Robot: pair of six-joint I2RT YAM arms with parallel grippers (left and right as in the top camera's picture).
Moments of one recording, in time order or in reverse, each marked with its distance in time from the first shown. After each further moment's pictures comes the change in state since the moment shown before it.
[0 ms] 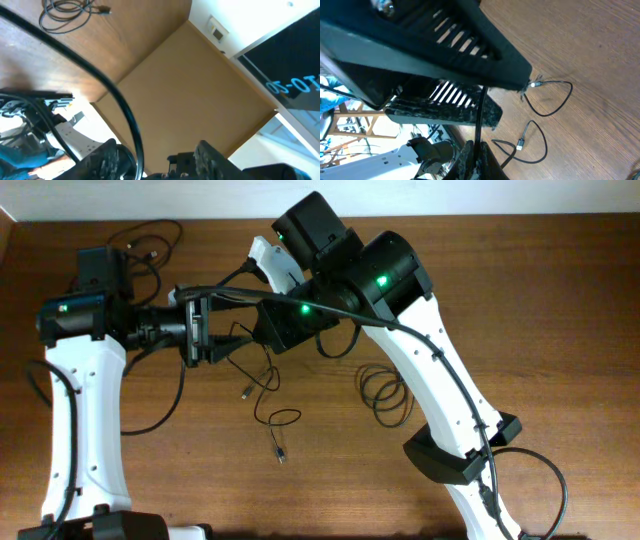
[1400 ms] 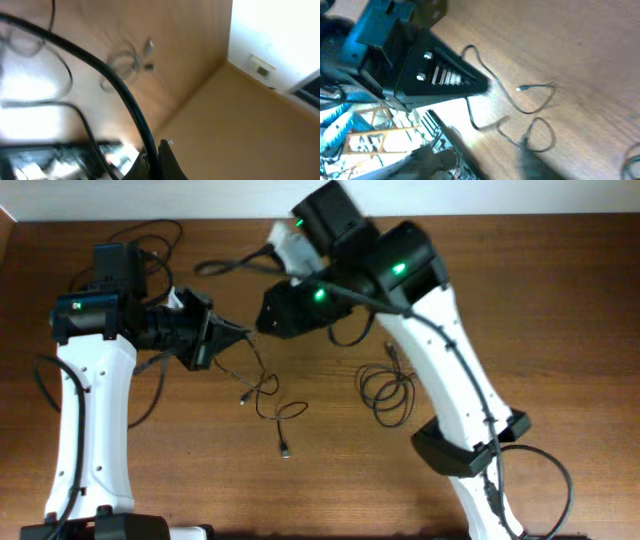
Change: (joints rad) left arm -0.056 0.000 0.000 0.025 -0.358 0.164; right arm -0.097 -0.014 0.000 -0.001 -0.027 0.061
